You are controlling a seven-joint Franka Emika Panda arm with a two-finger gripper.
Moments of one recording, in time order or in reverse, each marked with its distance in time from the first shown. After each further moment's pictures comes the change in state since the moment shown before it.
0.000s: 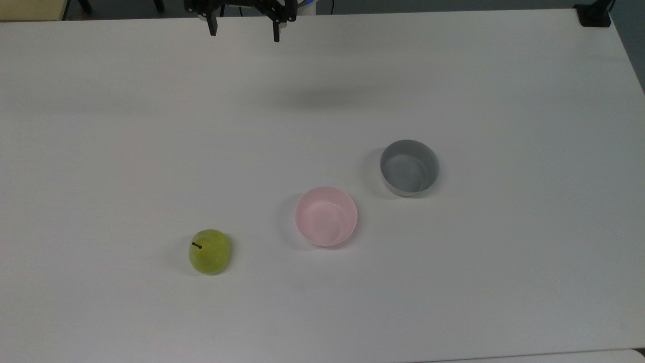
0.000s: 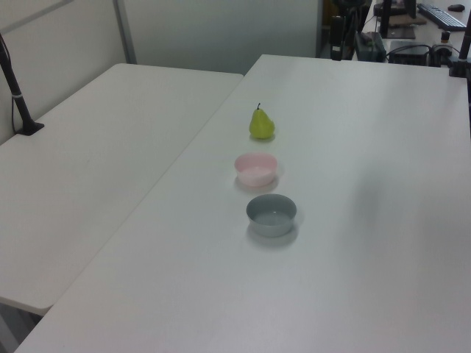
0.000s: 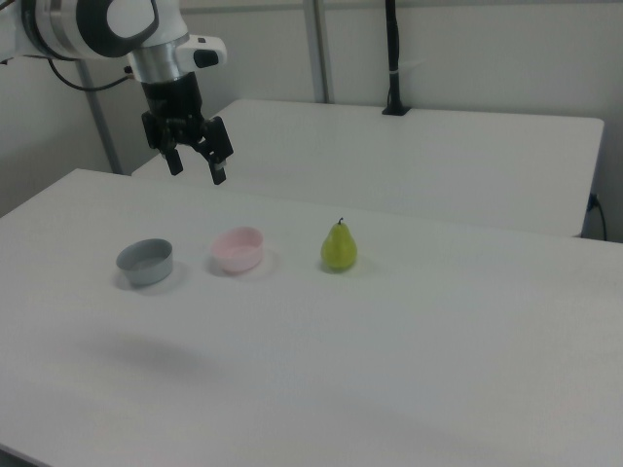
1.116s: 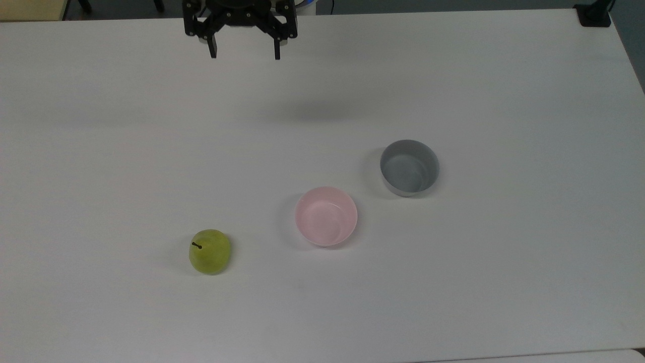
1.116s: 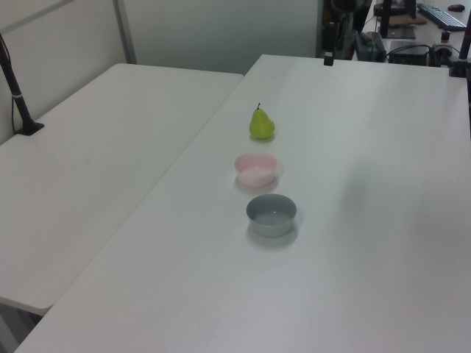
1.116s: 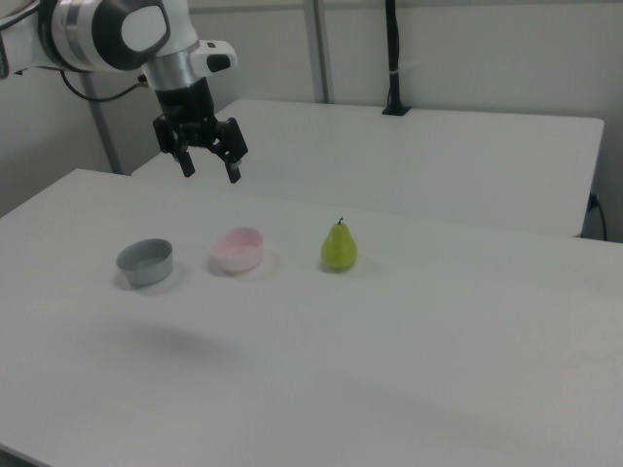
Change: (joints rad) arm -0.001 0.040 -0.001 -0.002 0.000 0.095 -0.103
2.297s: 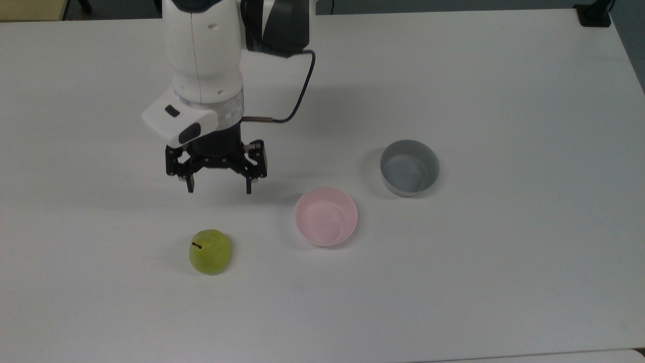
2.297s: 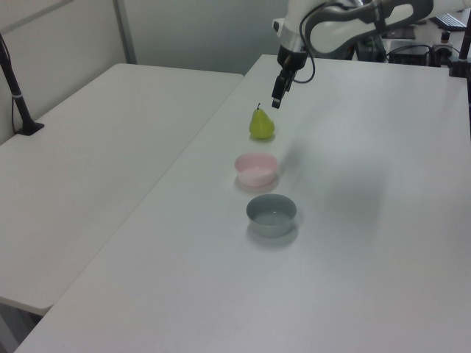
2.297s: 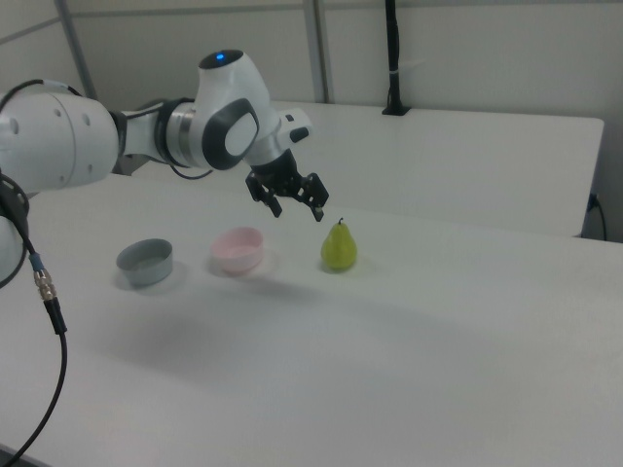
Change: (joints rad) arm -0.071 0.367 -0.004 0.047 -0.002 0.536 -0.057
